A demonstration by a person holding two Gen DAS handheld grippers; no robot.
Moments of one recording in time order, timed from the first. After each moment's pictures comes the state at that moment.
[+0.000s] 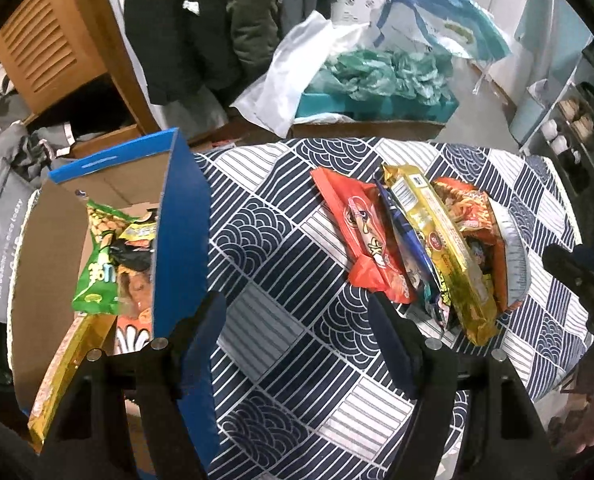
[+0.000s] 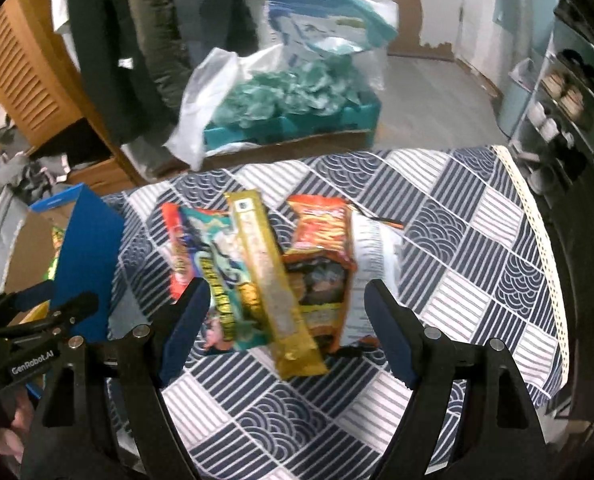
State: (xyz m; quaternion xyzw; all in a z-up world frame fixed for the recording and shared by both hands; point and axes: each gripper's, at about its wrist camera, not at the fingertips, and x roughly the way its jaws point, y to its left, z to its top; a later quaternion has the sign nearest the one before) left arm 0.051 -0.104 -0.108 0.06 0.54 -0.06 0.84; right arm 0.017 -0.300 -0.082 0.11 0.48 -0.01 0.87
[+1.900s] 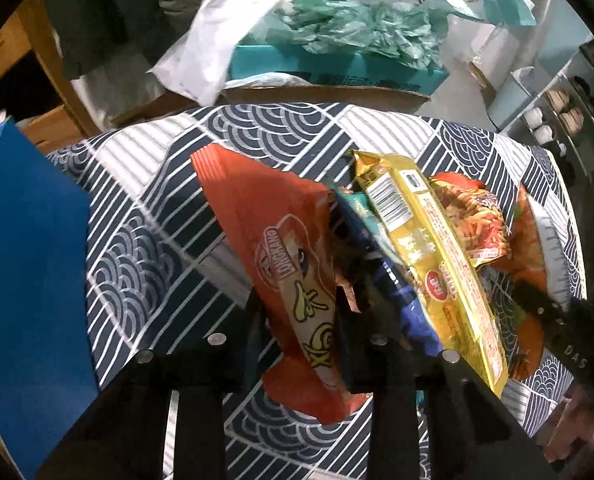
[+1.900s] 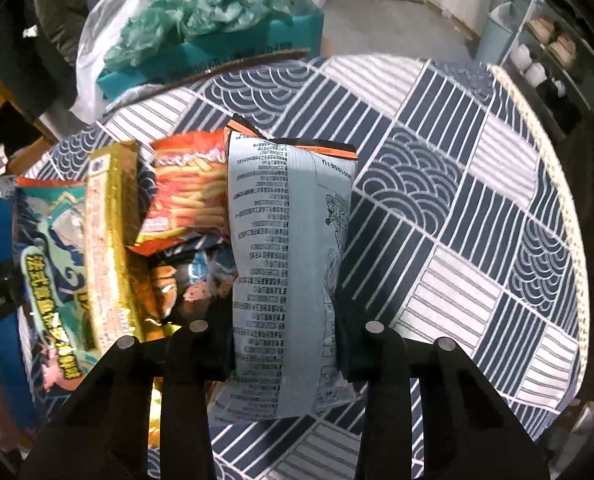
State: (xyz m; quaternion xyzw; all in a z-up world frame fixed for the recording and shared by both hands) left arm 0.119 -0.146 -0.194 0.02 0.58 -0.12 0.80; right arm 0.063 -0.354 -0.186 0.11 0.56 -0.06 0.82
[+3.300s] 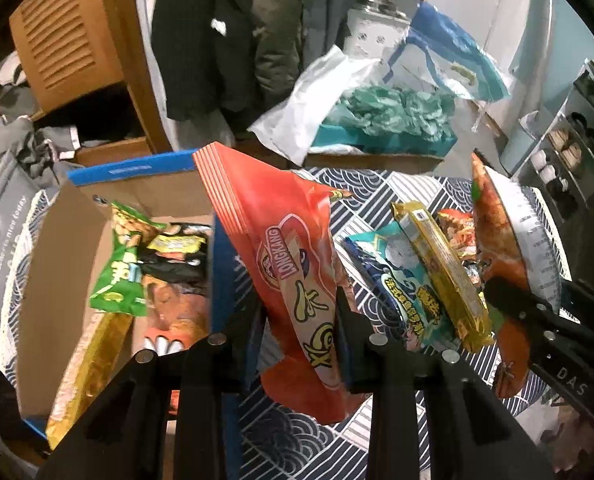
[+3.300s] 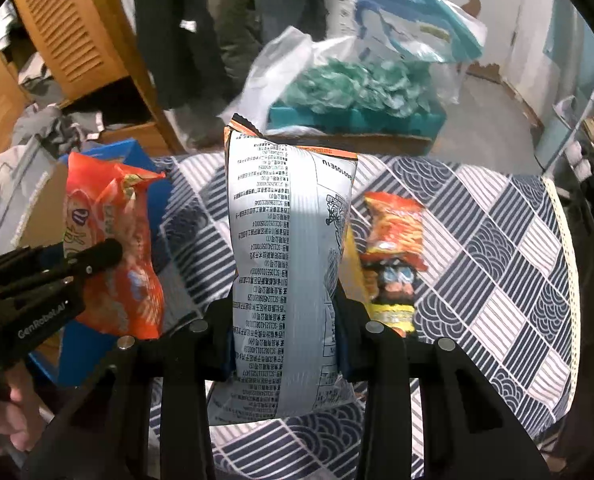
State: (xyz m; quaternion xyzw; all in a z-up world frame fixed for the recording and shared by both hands) left arm 0.040 -0.052 -0.082 0.02 0.49 -0.07 0.87; right arm 0.025 -0.216 -0.076 0.05 0.49 0.08 0.87
